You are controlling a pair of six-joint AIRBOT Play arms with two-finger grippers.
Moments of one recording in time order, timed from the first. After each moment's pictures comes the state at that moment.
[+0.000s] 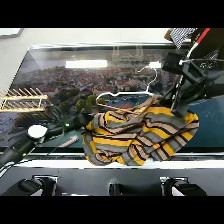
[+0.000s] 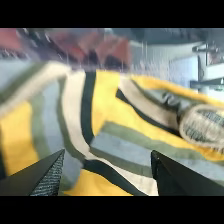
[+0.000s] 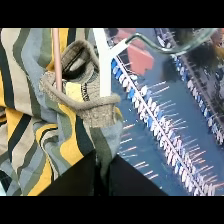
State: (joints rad) left arm -0.42 -1.01 0.57 0.42 -0.46 -1.33; right arm 0.07 -1.08 1.53 -1.16 1.61 0.54
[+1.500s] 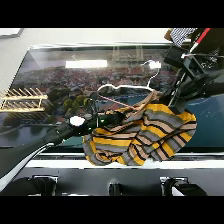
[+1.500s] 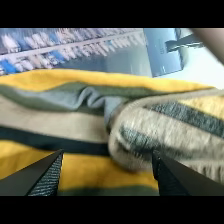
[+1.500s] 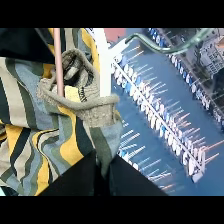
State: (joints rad) left arm -0.72 -1.45 0.92 -0.01 -0.32 -0.87; right arm 0.07 -1.08 1.53 -1.16 1.57 0.64
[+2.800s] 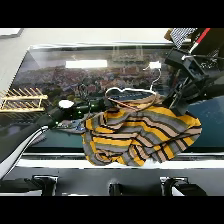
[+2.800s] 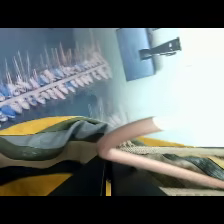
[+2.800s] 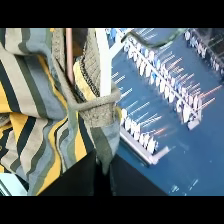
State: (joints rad) left arm -0.47 -1.51 1.07 0.07 -0.63 -0.90; right arm 0.07 -1.08 1.53 -1.22 1.62 0.73
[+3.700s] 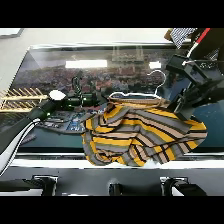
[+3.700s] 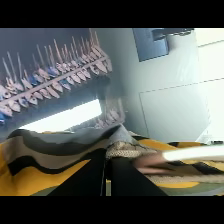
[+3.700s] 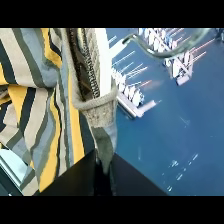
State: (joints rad) left arm -0.37 -1.51 1.17 0.35 -0.76 -1.12; right arm 0.07 -1.06 1.53 -1.29 1.70 0.72
